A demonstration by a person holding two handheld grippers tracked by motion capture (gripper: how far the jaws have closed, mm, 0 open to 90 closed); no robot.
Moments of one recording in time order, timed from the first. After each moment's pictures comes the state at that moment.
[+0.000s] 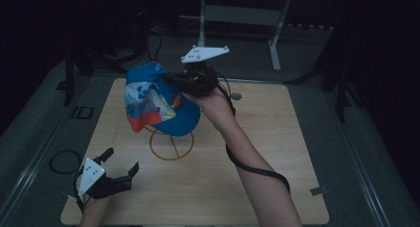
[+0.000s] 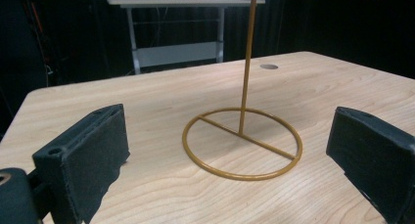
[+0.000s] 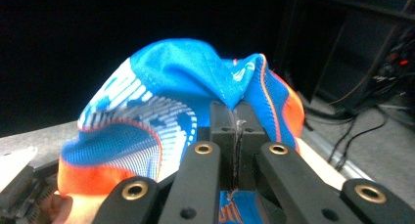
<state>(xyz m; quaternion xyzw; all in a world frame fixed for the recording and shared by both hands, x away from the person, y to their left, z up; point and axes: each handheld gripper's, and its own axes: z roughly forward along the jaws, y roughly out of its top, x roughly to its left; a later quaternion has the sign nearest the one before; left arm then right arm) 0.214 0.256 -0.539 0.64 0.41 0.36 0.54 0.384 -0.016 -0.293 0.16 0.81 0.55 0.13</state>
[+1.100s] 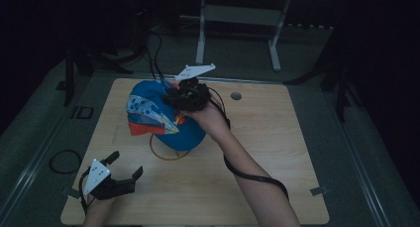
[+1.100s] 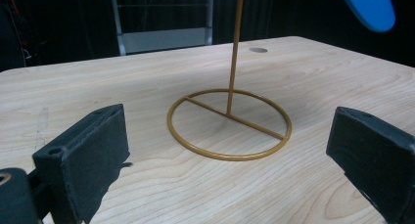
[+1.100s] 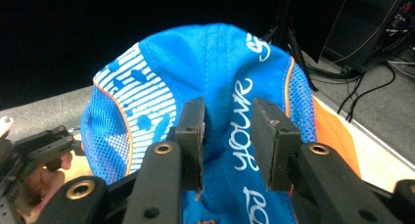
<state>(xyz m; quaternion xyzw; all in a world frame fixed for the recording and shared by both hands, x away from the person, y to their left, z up) 0.218 0.252 -0.553 0.66 0.41 0.33 0.54 0.392 -0.009 -0.347 0.19 0.84 0.50 0.11</state>
